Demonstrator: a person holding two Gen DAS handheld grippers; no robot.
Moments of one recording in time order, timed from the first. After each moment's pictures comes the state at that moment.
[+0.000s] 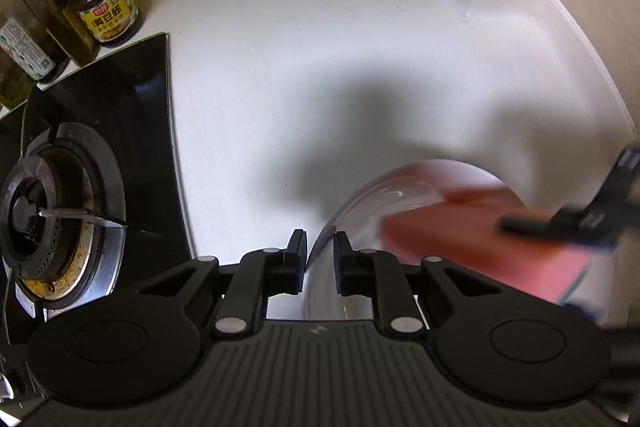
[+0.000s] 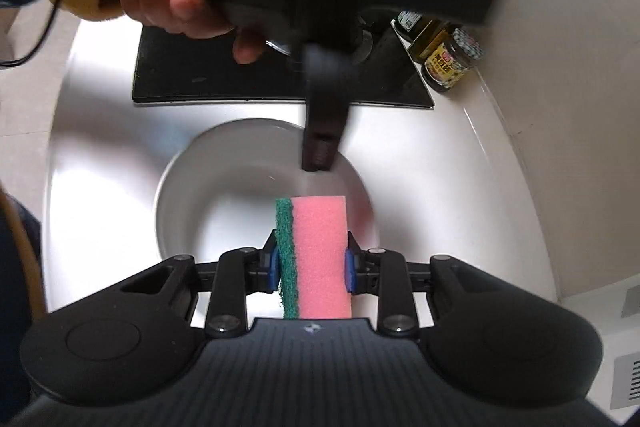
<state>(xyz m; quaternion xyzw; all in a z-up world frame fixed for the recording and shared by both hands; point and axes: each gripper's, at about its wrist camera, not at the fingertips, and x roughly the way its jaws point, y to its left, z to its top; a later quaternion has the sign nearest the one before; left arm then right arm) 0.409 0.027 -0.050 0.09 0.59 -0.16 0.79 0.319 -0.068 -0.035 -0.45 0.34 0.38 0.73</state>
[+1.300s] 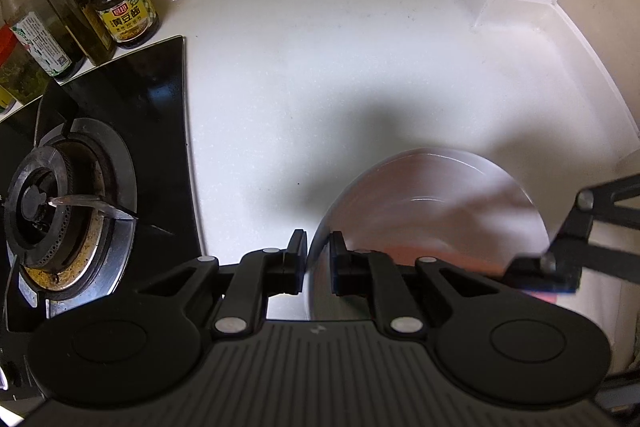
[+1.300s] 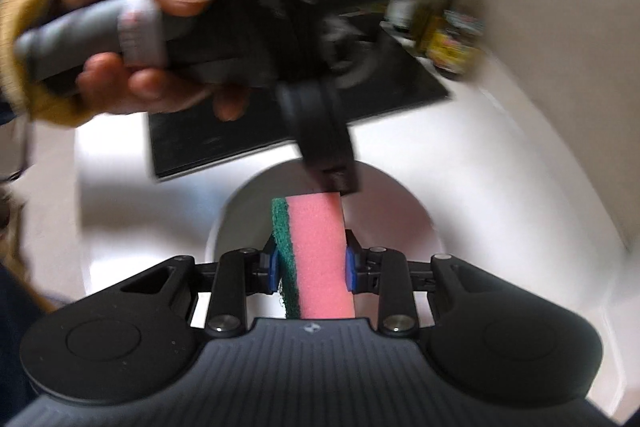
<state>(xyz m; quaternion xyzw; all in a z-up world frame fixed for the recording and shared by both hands) 0.395 0.036 -0.051 0.08 0.56 -0.15 0.81 0.360 -0.053 -0.045 -0.28 0.41 0.45 0.74</state>
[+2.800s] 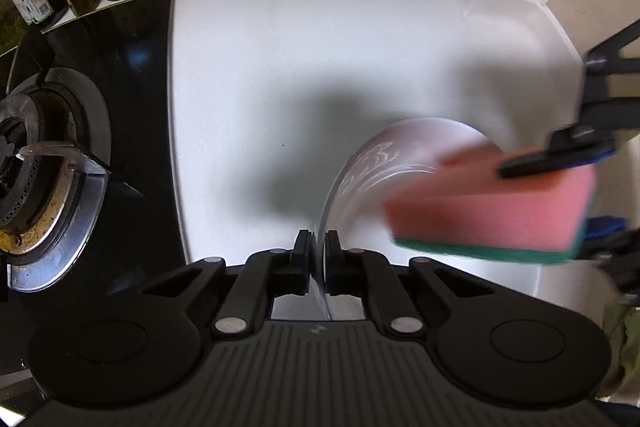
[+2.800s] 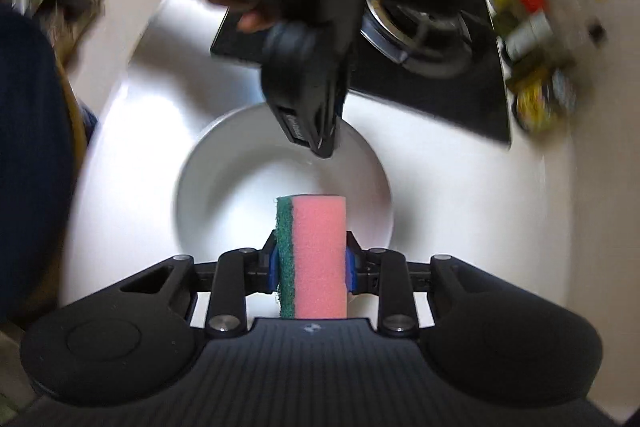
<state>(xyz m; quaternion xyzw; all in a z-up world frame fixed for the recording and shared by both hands) 0.392 0.061 -0.064 0.03 0.60 -0.18 0.78 0.322 -0.075 -0.001 -0.56 0.33 0.53 0.54</state>
